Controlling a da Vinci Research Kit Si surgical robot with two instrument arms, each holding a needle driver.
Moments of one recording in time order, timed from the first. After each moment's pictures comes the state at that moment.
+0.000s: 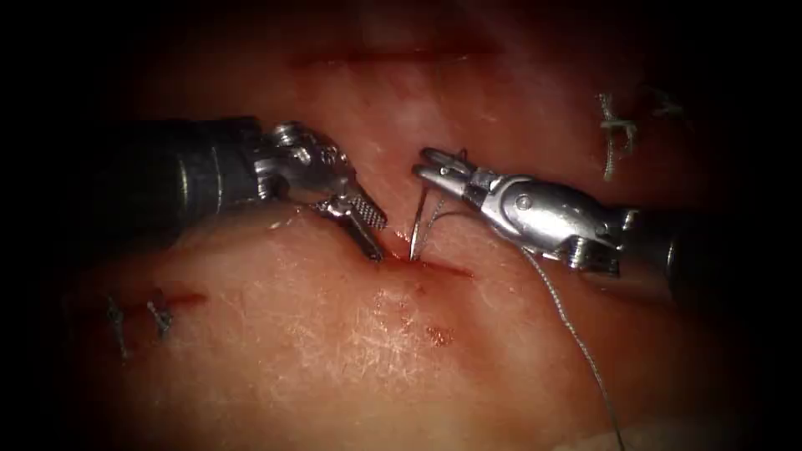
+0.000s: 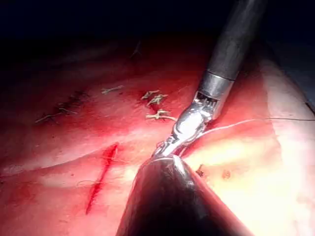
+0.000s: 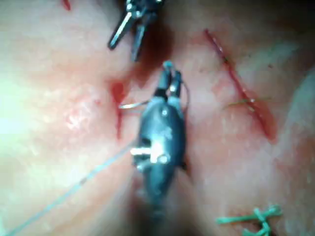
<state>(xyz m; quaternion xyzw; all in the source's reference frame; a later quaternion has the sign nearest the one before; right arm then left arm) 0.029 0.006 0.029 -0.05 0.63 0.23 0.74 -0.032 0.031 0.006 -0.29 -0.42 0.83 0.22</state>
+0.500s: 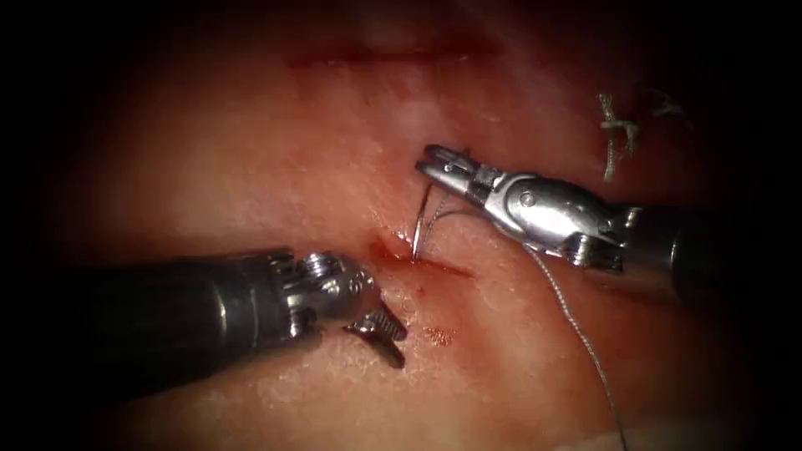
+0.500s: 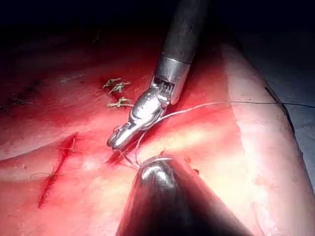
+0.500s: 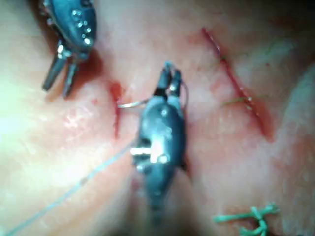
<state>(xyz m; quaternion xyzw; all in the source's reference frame) 0.029 0.006 0.030 -0.05 0.63 0.23 0.74 -0.034 0.025 0.009 -0.28 -0.42 0.84 0.20</state>
